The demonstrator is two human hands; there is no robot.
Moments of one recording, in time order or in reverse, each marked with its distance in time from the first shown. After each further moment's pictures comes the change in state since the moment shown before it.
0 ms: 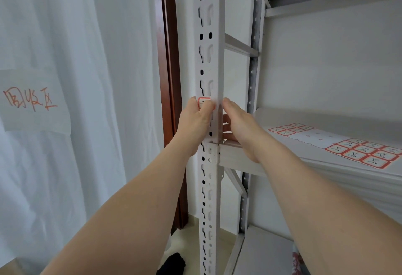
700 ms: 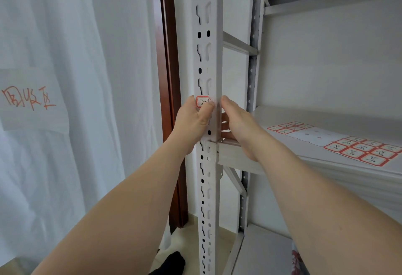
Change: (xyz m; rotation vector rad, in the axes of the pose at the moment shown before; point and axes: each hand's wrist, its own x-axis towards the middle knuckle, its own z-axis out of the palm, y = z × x) left_hand 0.006 -0.013 -0.006 0.065 -0.036 0.119; right_hand 0.002 0.002 -0.001 0.006 -0.002 0.011
